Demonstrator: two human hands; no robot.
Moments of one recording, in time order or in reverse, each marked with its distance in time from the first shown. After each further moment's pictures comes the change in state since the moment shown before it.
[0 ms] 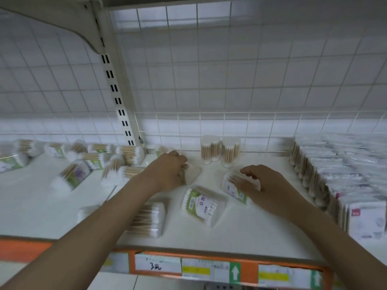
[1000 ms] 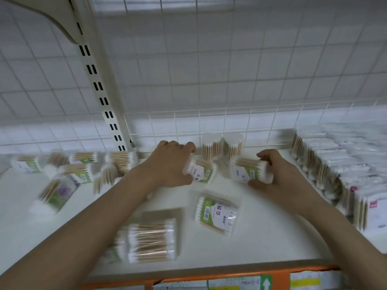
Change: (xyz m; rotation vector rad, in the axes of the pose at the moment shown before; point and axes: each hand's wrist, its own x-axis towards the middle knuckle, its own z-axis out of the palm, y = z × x) left_hand 0.039 -0.031 -0.009 0.219 0.072 0.303; right_hand 0.011 -0.009 0.007 0.050 0.191 0.117
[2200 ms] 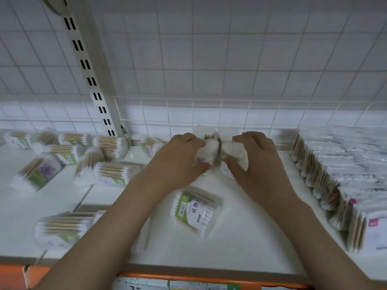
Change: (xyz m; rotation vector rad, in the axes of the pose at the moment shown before) left_hand 0.004 0.068 -0.002 -0.290 0.188 -0.197; right_hand 0.021 -0.015 0.006 -0.197 0.136 -0.270
